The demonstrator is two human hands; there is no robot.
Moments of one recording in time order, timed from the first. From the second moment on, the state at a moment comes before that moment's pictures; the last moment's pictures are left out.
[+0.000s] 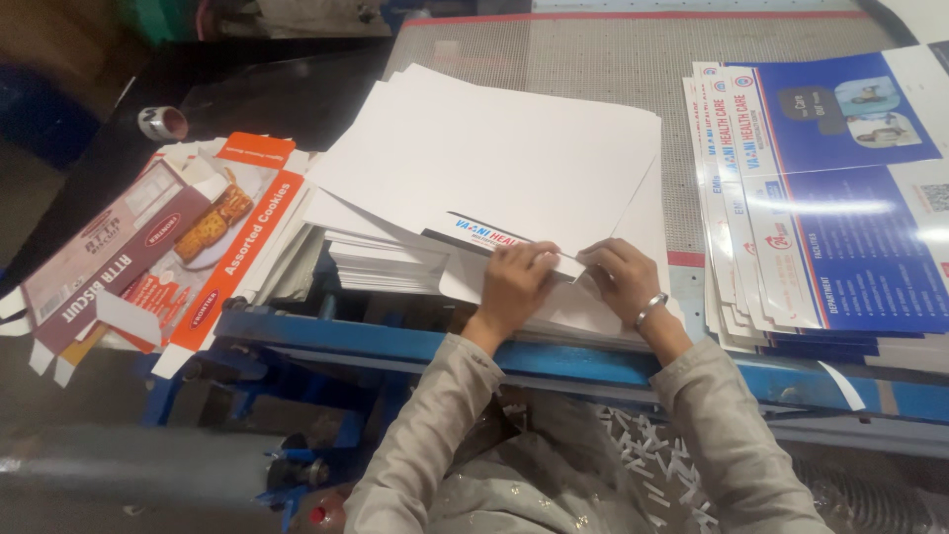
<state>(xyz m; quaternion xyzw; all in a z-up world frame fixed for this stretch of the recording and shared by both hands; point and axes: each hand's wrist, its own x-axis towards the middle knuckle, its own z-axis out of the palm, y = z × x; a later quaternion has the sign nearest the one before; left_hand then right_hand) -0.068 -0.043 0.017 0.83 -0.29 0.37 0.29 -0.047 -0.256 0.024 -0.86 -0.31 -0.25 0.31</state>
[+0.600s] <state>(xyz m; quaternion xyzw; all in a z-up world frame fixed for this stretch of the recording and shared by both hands) -0.078 -0.055 0.029 0.79 -0.29 0.35 0.42 -0.055 -0.243 0.032 -0.84 -0.40 -0.28 0.24</state>
